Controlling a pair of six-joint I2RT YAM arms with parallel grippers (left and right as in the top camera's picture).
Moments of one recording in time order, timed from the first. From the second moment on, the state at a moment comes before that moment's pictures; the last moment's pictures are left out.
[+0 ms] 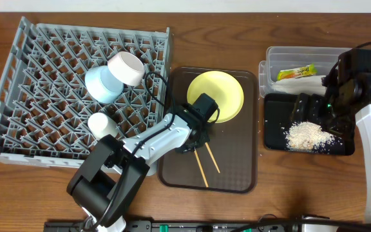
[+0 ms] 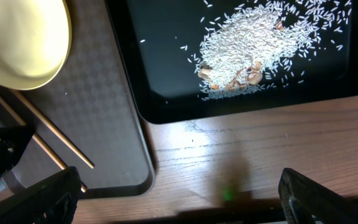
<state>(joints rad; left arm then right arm) -0.69 1.84 1.09 -0.68 0.03 -1.03 -0.09 1.46 1.45 -1.43 -0.10 0.26</state>
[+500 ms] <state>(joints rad) -0.62 1.69 1.11 -0.73 0.01 -0.81 -0.09 1.46 1.45 -1.43 -0.10 0.26</state>
